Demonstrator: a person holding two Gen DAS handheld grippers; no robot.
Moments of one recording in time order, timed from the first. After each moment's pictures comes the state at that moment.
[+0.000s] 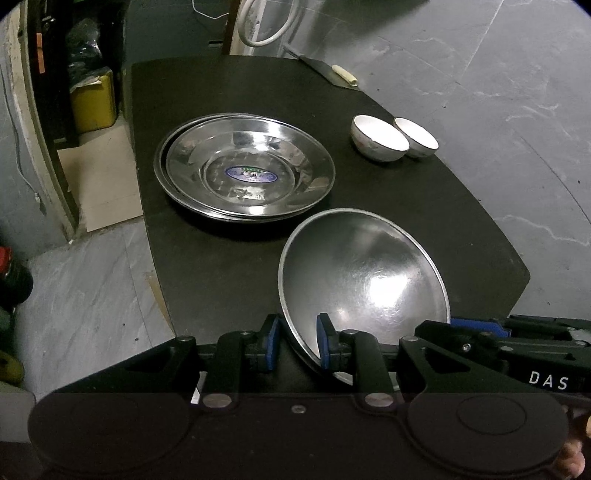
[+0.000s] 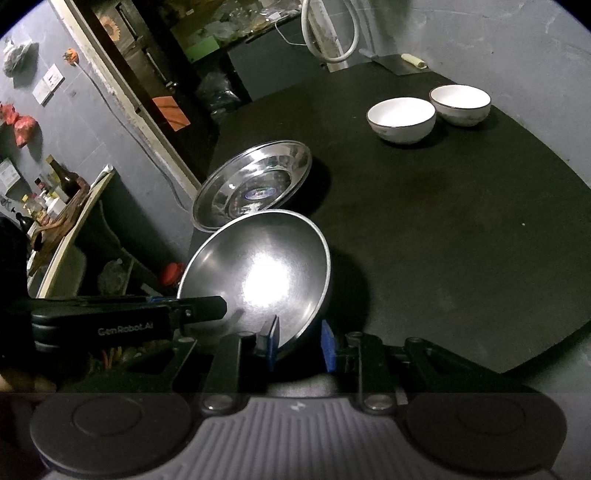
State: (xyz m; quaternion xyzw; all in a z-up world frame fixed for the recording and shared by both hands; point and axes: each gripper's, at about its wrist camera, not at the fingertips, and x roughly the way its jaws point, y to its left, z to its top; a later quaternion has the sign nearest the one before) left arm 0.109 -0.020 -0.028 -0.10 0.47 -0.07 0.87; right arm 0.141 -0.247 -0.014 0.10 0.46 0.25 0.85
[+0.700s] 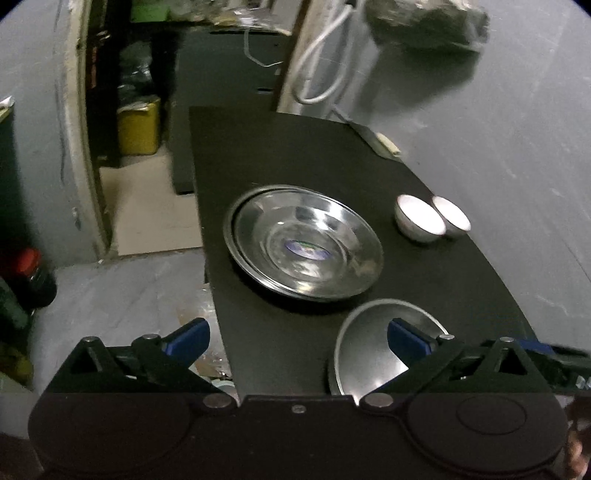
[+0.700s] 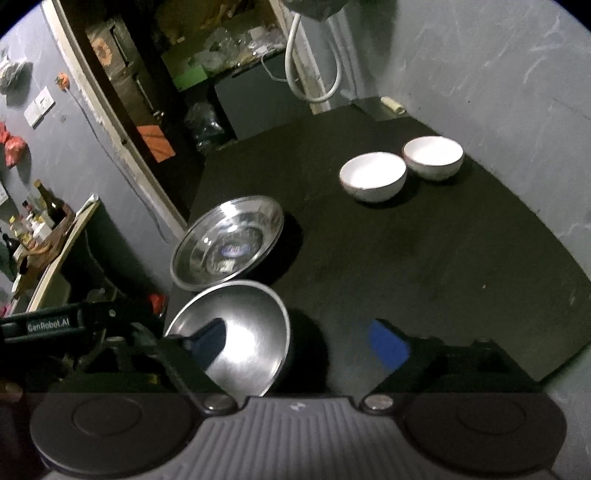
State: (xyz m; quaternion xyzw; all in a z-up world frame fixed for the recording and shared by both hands) left arm 0.112 0.020 0.006 -0.15 0.40 0.00 0.90; right arm 0.163 -0.271 0.014 0.10 0.41 0.21 0.88
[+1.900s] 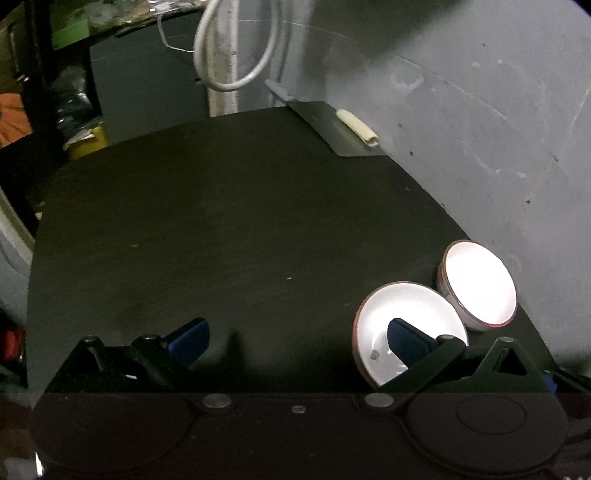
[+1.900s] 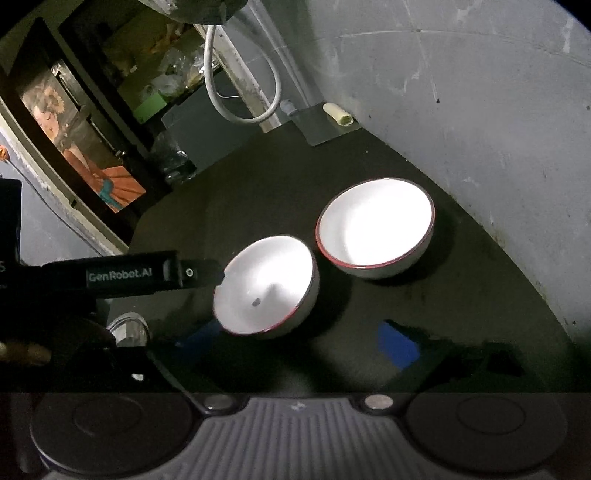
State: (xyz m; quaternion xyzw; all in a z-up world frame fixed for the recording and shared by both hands) left arm 0.394 -0.099 -0.024 -0.03 0.46 -0.02 0.89; right arm 0.374 -0.321 -0.048 0.17 0.43 0.20 0.87
